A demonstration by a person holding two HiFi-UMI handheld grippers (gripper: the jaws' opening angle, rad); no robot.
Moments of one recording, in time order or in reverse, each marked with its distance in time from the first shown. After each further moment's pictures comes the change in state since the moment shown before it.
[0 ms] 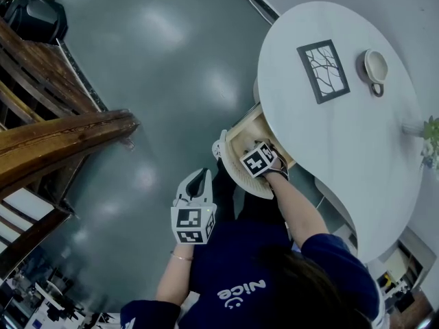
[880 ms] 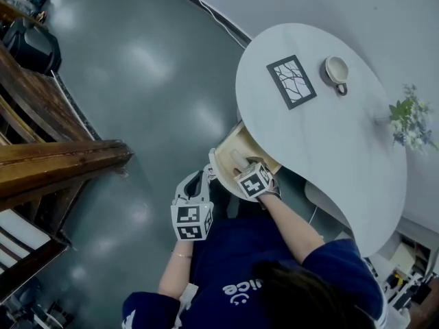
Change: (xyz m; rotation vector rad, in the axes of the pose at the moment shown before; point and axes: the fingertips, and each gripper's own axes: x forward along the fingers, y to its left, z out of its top) left arm -0.007 -0.013 0.033 0.061 -0.092 -0.052; right arm -0.093 0.021 0.008 0.118 -0.179 -0.066
